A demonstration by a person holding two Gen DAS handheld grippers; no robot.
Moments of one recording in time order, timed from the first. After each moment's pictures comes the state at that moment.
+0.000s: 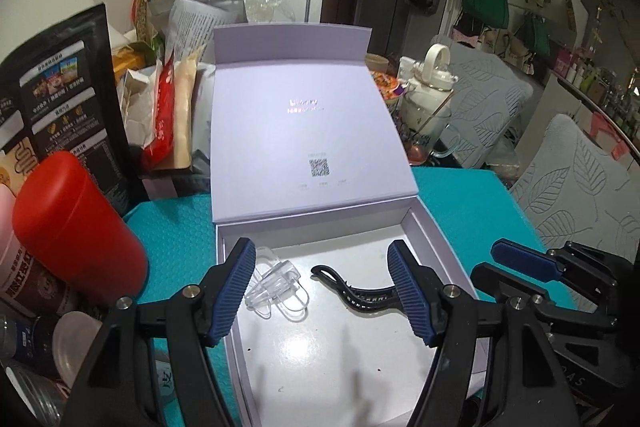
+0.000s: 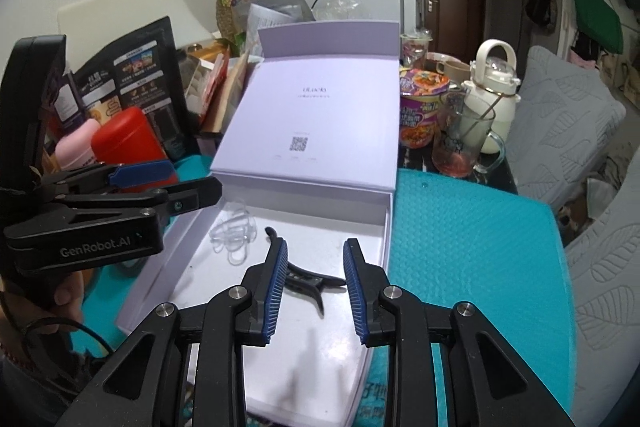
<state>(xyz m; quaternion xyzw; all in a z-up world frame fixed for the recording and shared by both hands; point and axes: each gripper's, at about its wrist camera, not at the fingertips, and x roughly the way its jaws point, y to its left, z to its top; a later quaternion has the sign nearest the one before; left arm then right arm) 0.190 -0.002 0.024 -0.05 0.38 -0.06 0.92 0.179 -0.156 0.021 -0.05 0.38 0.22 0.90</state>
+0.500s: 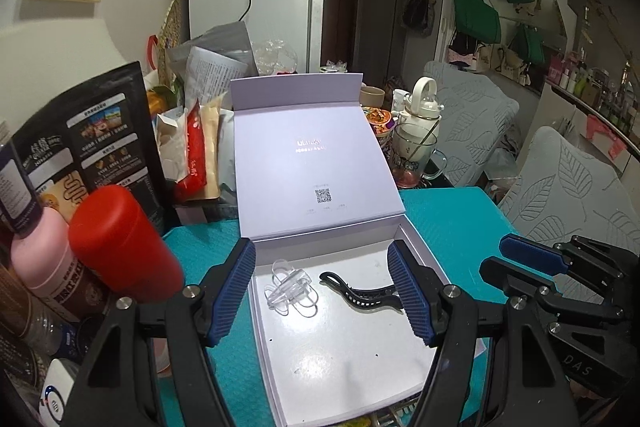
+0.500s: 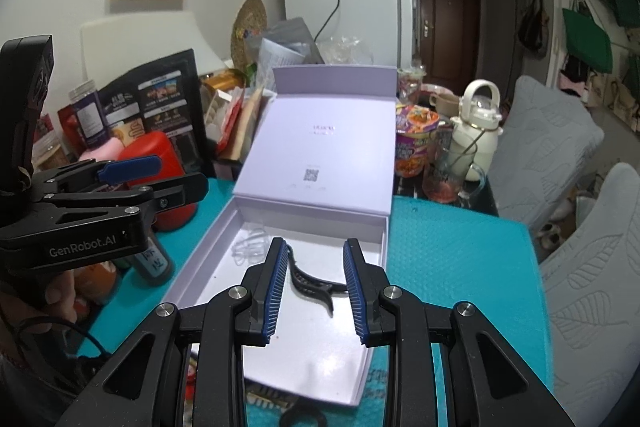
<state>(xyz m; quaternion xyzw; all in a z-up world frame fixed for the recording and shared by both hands) 0.142 0.000 0.070 -0.02 0.33 -0.05 0.94 0.135 -0.154 0.065 -0.05 0.33 0.21 0.92</state>
